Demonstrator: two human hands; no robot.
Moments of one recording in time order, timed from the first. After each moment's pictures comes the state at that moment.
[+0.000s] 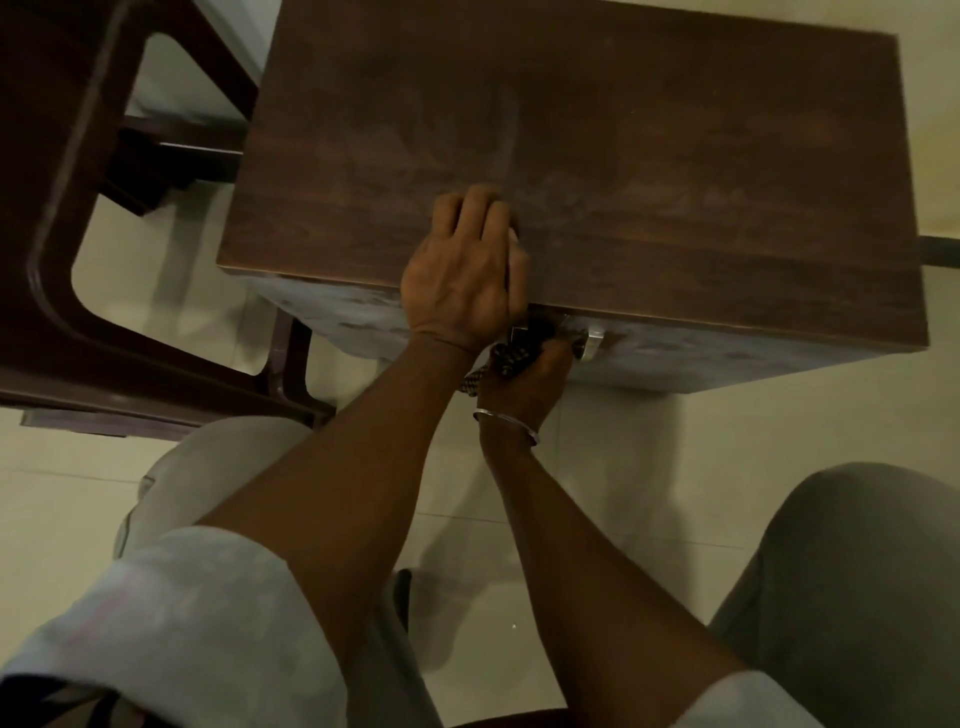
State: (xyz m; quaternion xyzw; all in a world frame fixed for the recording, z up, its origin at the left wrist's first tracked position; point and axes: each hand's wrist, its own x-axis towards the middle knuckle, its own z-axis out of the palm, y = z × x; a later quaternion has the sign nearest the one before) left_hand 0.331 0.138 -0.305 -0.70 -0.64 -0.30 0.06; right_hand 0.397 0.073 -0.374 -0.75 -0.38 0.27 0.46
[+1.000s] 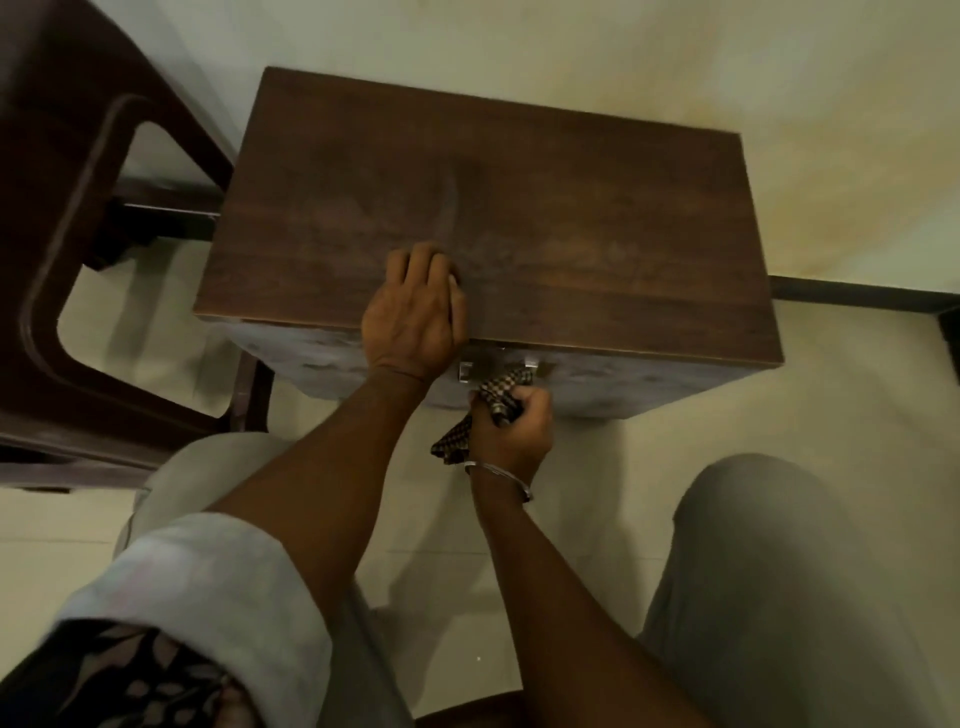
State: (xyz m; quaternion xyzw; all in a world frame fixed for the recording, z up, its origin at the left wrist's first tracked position) left_hand 0.333 0.135 -0.297 -0.69 -0.66 -0.28 0.03; right_hand 0.438 0.041 -0.334 -0.75 -0.37 0.26 0.48
